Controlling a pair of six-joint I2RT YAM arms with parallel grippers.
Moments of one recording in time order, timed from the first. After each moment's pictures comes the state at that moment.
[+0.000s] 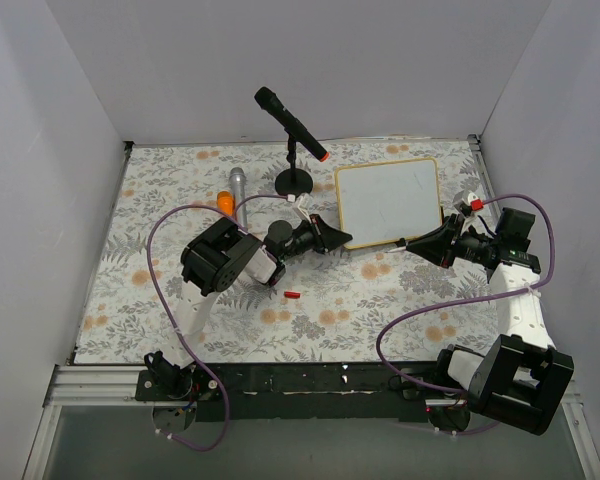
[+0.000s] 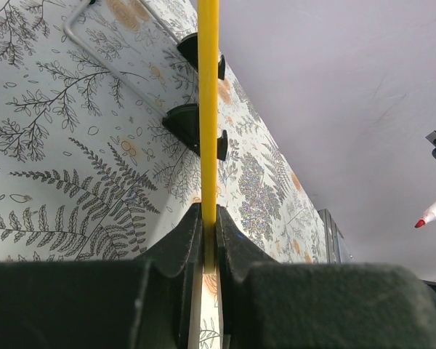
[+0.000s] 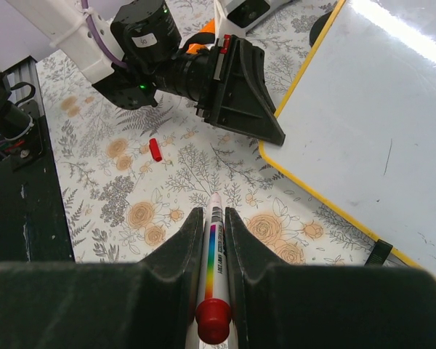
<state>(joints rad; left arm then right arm) -0.67 2.27 0.99 1.33 0.43 -0.92 -0.31 1.10 0.73 -0.42 -1.40 -0.50</state>
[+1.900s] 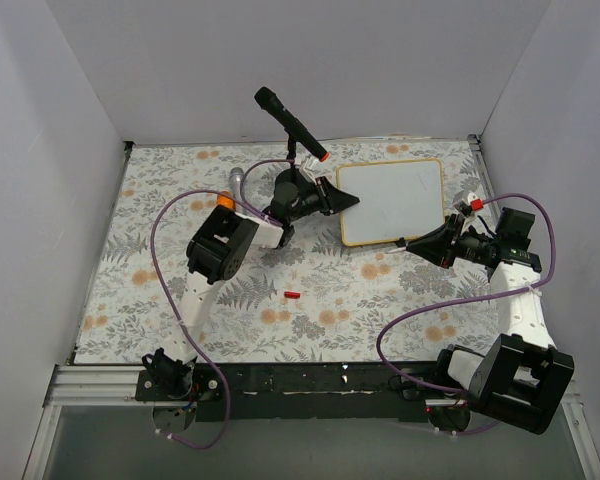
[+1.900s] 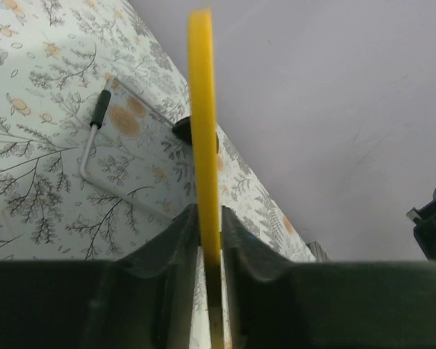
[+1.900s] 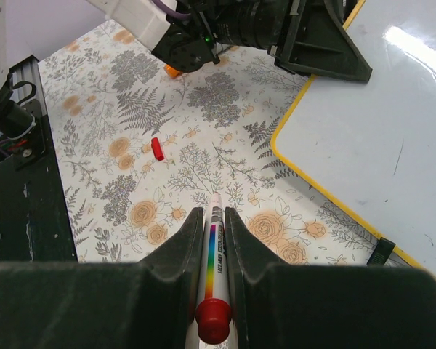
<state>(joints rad) -0.58 2.41 1.45 1.13 0.56 -0.97 -0.31 1.11 0.74 -0.46 -1.40 -0.53</state>
